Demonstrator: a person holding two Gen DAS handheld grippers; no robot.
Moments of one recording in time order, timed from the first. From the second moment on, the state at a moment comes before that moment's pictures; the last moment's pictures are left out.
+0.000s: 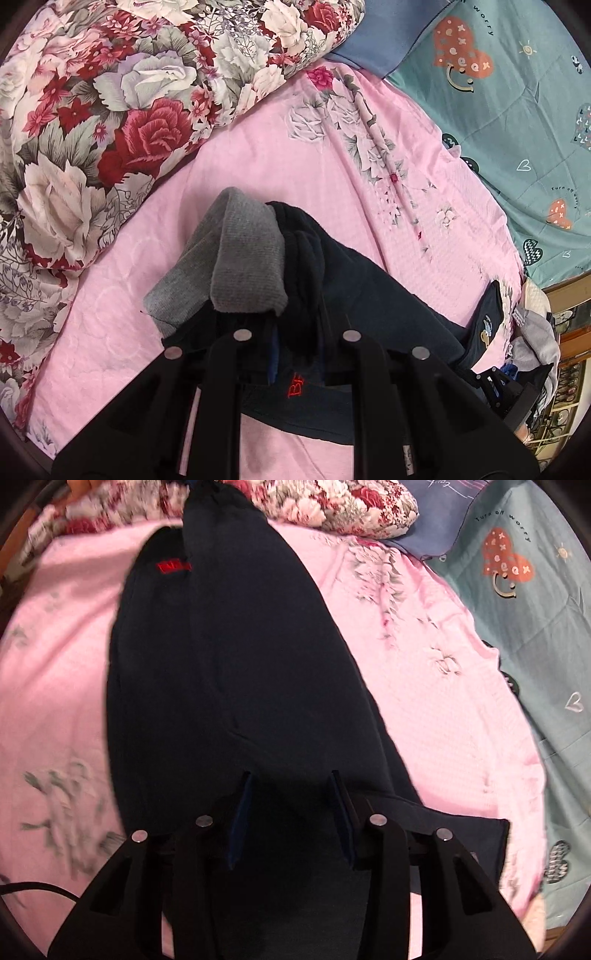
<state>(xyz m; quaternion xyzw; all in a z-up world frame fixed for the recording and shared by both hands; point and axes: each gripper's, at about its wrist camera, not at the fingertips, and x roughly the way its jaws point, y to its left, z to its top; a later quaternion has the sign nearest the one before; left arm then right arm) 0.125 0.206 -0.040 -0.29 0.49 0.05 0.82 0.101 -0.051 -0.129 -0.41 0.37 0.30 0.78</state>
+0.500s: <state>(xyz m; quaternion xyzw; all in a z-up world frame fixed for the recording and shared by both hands) 0.090 0.211 -0.034 -0.26 0.47 0.05 0.84 0.066 -0.079 -0.067 -0.31 0.37 0.34 0.81</state>
